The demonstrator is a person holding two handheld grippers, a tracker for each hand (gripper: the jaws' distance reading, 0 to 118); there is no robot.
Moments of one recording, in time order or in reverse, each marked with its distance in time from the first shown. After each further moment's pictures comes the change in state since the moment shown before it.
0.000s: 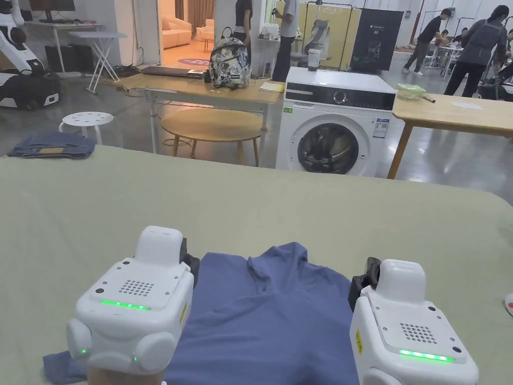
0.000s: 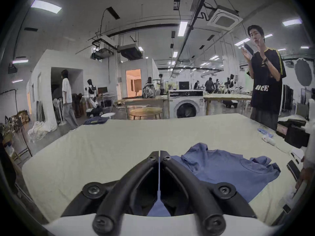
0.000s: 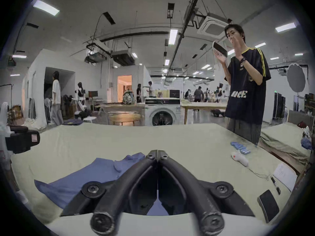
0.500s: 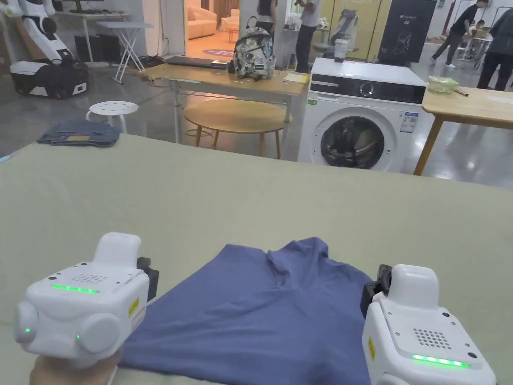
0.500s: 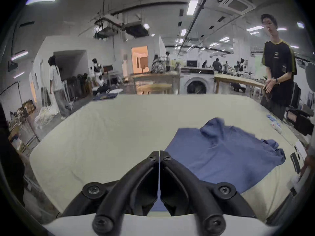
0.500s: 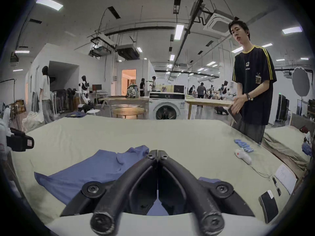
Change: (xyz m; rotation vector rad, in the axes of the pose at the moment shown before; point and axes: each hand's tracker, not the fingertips) left arm -0.086 -0.030 -0.002 -0.300 0.082 0.051; right arm -0.006 -0.013 -0.009 -0.072 0.029 0.038
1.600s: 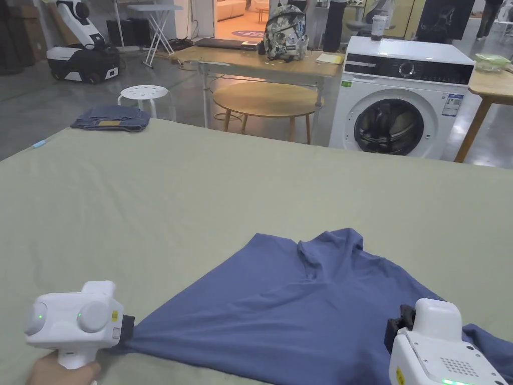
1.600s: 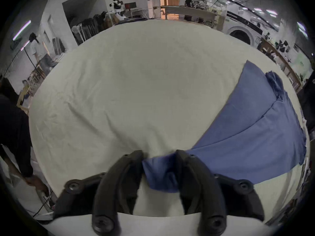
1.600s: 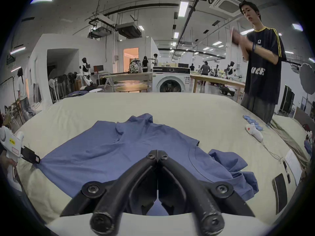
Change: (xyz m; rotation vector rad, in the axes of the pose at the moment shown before) left arm -0.067 -0.068 -0.088 -0.532 0.155 0.179; right arm -0.002 -0.052 -0.035 -0.220 0.032 -0.006
